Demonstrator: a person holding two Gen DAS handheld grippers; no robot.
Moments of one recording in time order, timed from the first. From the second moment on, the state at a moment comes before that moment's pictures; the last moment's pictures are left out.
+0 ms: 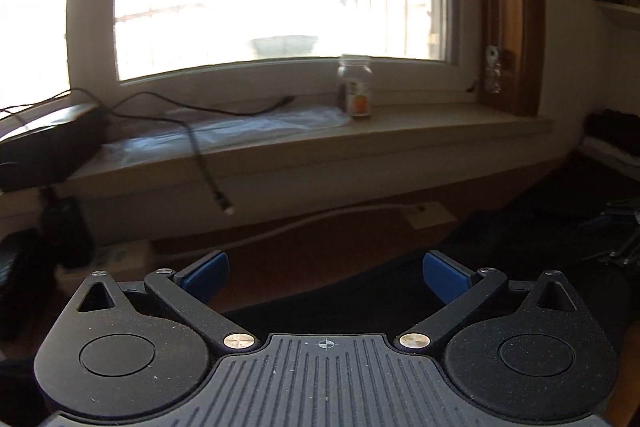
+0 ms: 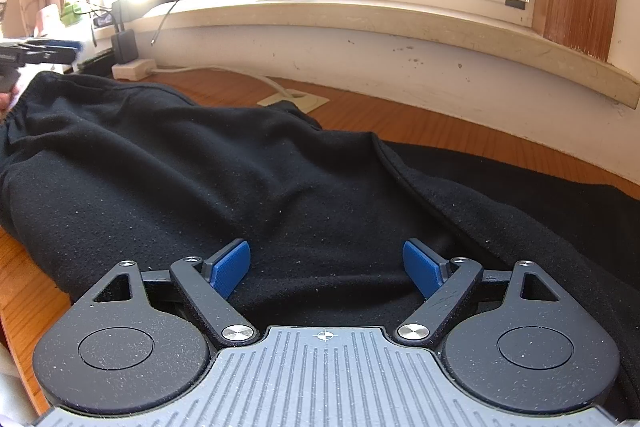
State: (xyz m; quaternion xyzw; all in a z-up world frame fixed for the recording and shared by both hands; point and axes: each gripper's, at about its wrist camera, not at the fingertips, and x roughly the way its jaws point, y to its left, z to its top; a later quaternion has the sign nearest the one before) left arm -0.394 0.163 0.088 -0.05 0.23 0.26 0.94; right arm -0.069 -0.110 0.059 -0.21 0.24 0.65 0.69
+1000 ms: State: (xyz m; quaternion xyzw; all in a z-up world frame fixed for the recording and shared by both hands) left arm -0.196 0.124 0.013 -0.02 0.32 0.09 0.94; right arm -0.067 -0.110 0.059 -0.21 0.24 0.65 0.69
